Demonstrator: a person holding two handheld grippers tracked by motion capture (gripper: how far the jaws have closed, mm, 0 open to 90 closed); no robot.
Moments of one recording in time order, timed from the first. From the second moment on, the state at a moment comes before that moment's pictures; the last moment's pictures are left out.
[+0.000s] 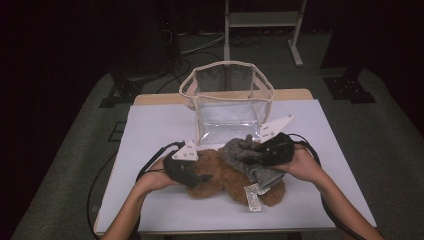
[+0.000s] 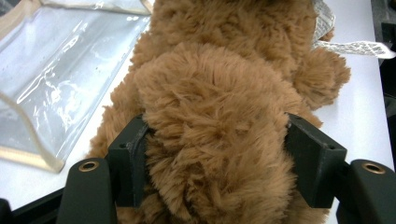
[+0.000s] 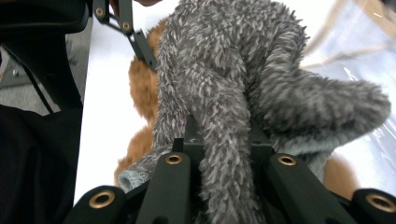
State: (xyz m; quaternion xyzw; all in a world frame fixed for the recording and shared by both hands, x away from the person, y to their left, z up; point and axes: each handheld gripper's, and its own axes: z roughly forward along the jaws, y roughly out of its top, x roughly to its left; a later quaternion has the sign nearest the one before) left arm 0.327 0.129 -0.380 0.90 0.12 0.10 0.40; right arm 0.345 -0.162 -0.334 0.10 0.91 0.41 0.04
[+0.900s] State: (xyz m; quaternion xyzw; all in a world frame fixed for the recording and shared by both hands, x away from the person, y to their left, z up) left arm 0.323 0.129 -0.376 0.90 0.10 0.12 0.40; right arm 0.344 -0.130 -0.339 0.06 0.93 0.36 0.04
